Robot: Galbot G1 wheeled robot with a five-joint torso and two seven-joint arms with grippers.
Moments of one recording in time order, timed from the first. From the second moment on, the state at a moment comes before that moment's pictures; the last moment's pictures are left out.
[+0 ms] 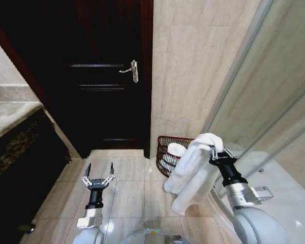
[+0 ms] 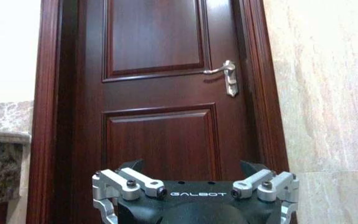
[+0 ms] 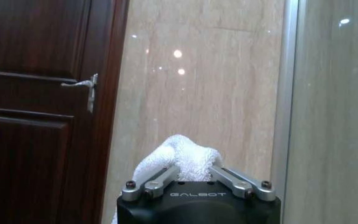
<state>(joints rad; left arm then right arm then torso) 1.81 -1.56 -0.63 -2.05 0.01 -0.56 -0.06 -1.65 1.34 0.68 2.50 0.19 -0.15 -0.01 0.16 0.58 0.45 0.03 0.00</state>
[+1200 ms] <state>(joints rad) 1.85 -1.60 -0.71 -2.05 -0.07 -0.59 -0.08 -0.76 0.74 0.68 2.29 1.07 -0.39 0.29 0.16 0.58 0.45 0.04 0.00</state>
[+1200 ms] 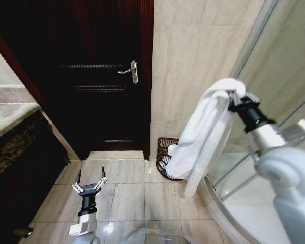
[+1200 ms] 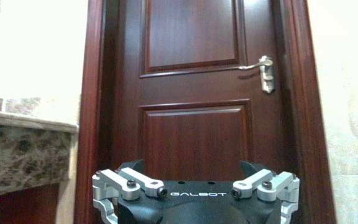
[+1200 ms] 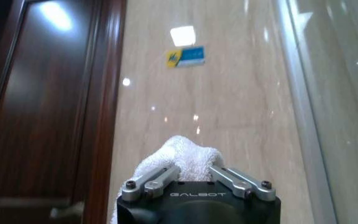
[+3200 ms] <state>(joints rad) 1.81 -1.61 -0.72 -2.04 -0.02 -0.60 -0.08 -0.14 1.03 0.08 1.47 0.82 -0.20 0.36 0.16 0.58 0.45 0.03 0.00</state>
